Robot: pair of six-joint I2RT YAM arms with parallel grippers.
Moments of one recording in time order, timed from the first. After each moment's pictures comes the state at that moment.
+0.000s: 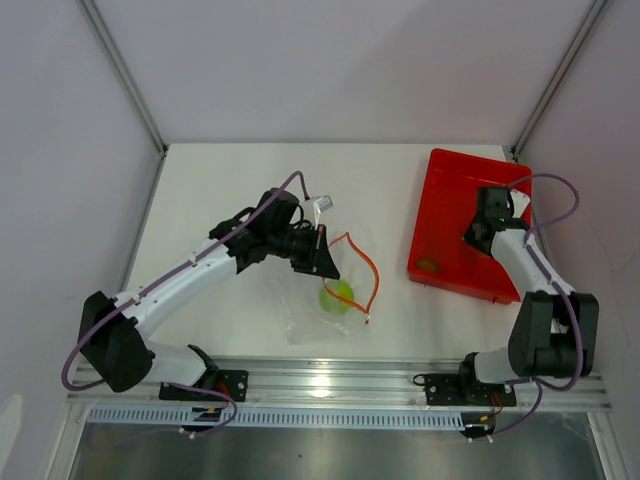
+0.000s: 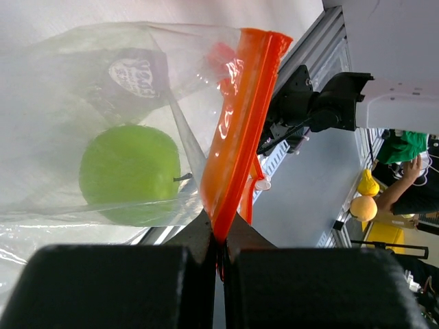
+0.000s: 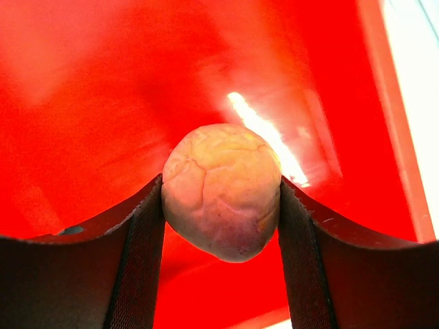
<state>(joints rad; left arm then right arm) -0.69 1.34 1.12 -0.54 0.58 -0.54 -0.04 1.45 0.98 -0.52 0.44 0.48</state>
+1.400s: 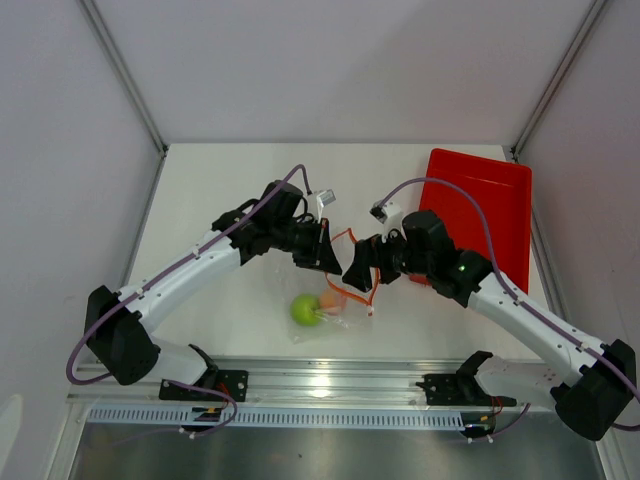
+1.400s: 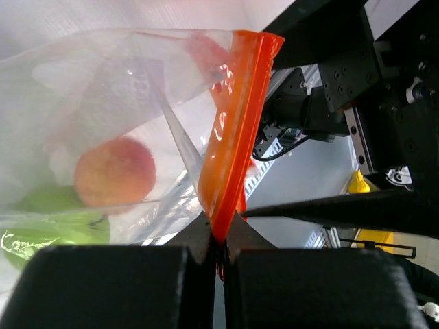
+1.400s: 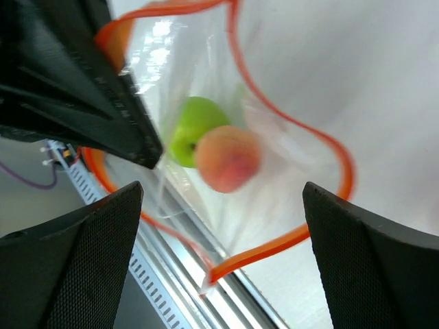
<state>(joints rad) -0.69 1.39 1.22 -0.61 0.58 -0.56 0.71 1.09 0.93 -0.39 -0.35 0.31</state>
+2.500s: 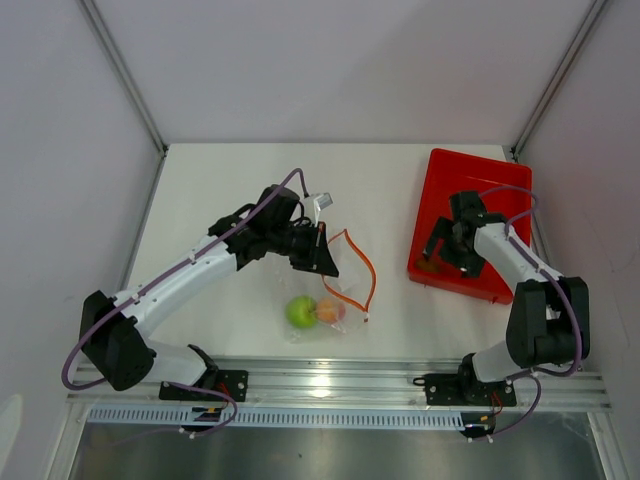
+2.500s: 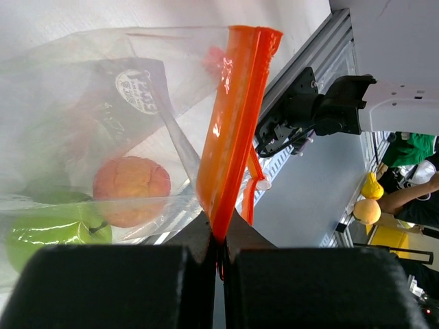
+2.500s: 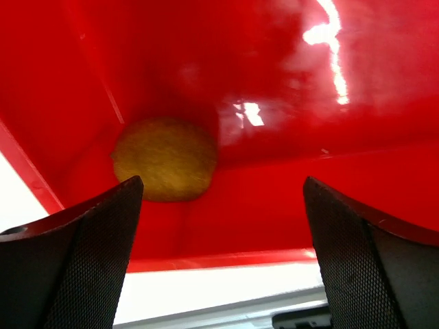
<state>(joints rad) -0.69 1.35 1.17 -0.59 0.56 -0.53 0.11 1.47 1.01 -0.76 0.14 0.56</state>
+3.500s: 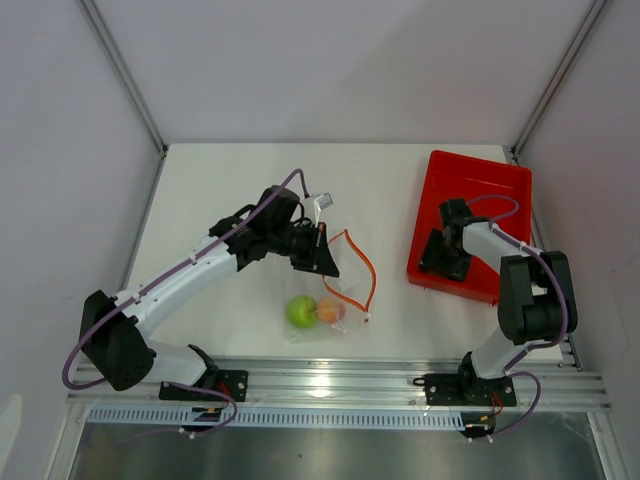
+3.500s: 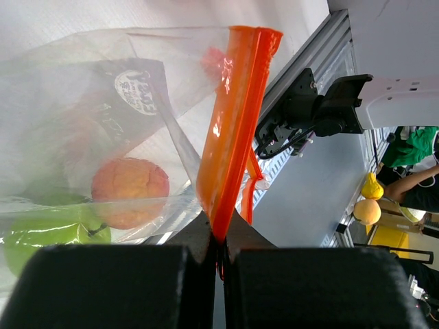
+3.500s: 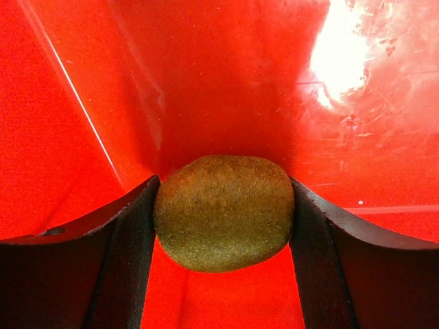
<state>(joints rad) -0.69 1.35 1.16 -0.57 0.56 -0.53 0.13 1.64 0.97 -0.64 0.07 0.51</state>
